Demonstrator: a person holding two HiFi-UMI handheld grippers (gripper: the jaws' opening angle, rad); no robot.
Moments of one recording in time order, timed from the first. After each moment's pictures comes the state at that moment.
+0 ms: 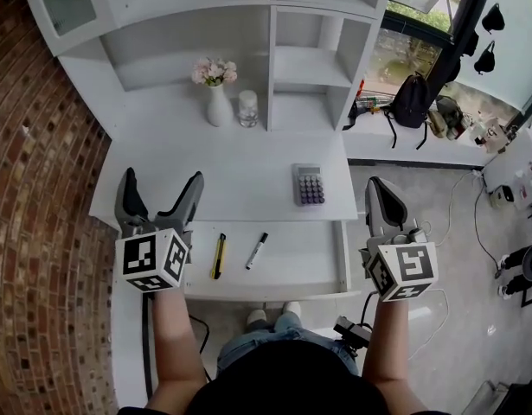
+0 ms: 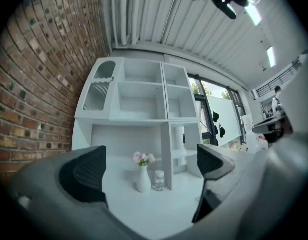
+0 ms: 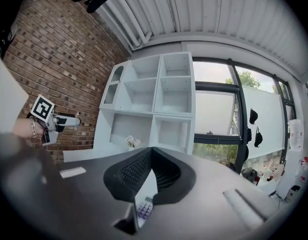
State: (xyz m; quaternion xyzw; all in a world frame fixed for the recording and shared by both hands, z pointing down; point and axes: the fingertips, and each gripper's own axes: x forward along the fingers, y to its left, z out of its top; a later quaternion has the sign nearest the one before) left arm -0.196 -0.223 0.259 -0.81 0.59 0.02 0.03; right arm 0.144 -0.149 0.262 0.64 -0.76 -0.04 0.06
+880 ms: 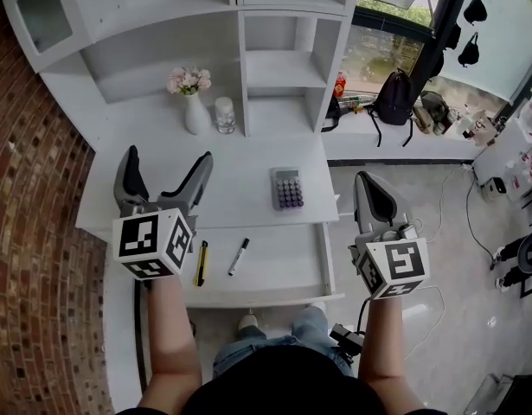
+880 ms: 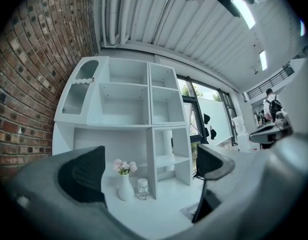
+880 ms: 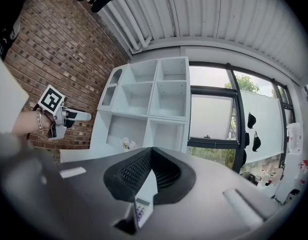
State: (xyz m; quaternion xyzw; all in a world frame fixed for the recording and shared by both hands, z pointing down) left arm -0.106 -0.239 0.222 -0.84 0.55 0.02 0.05; right arm 0.182 -0.146 0.253 0.65 -0.76 -0.06 0.05
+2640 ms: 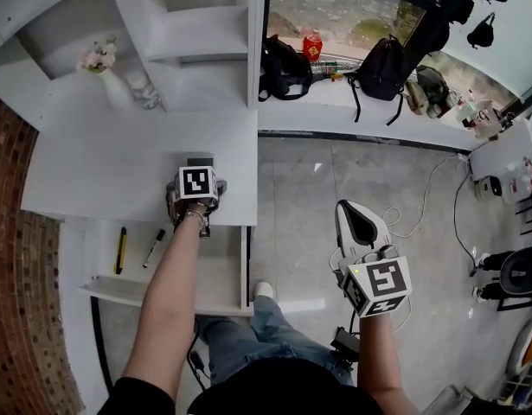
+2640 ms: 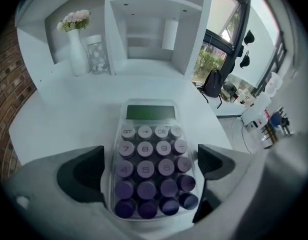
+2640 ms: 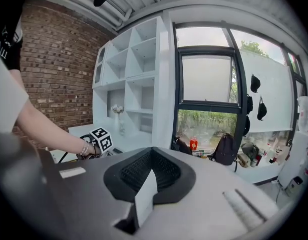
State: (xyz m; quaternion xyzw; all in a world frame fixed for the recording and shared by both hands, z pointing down) left arm 0.150 -0.329 0.658 -0.67 0.53 -0.38 -0.36; right arm 0.424 -0.174 0.408 0.59 -0.79 0.08 0.14
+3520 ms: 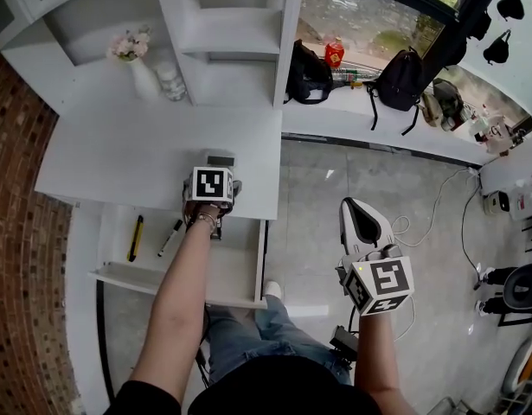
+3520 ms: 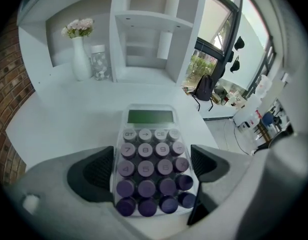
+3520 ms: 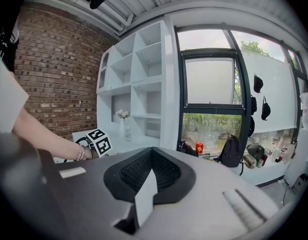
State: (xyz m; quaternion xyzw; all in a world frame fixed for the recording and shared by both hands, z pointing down) left arm 0.141 -0.300 0.622 -0.70 0.50 -0.36 -0.35; right arm 0.382 -0.171 0.393 0.58 -0.80 0.08 0.12
